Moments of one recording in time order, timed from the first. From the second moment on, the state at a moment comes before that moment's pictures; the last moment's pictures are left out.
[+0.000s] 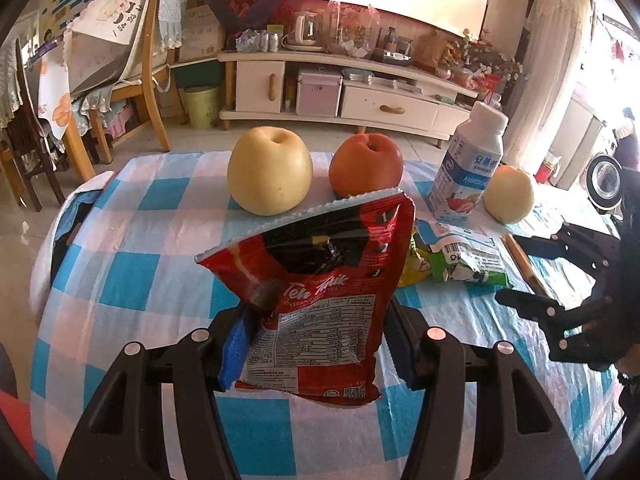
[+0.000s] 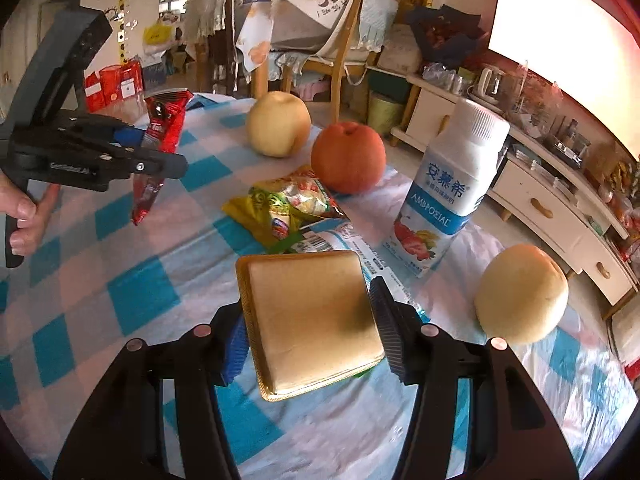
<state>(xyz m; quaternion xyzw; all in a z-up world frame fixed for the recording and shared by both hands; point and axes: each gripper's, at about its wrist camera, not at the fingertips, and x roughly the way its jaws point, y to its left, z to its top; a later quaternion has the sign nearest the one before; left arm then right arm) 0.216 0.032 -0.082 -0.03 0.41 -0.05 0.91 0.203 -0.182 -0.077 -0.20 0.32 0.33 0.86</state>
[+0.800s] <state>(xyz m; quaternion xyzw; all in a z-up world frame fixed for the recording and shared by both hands) 0.113 0.059 -0.010 -0.01 0.35 -0.01 0.94 0.108 -0.136 -0.006 -0.12 0.29 0.30 0.90</state>
